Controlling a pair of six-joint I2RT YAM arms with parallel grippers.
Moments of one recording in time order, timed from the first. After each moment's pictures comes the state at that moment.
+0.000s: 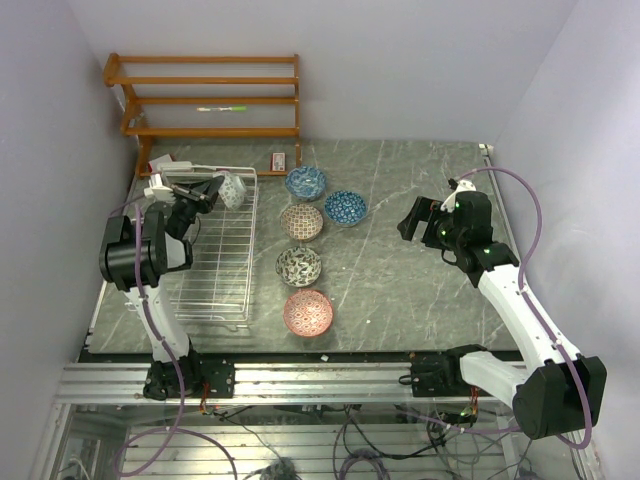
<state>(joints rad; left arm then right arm) 0.16 2.01 0.71 1.46 0.54 -1.50 0.17 1.06 0.82 -0.35 -0.10 0.36</state>
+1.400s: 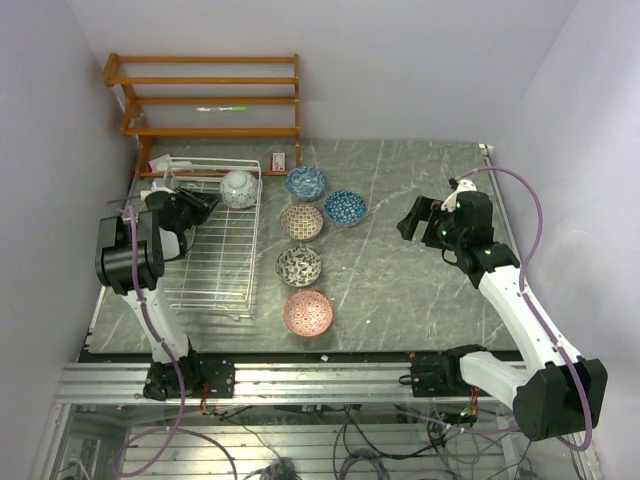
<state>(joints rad) 0.19 1.99 0.79 0.91 0.47 -1.07 0.17 1.05 0.82 -0.34 -0.11 0.36</state>
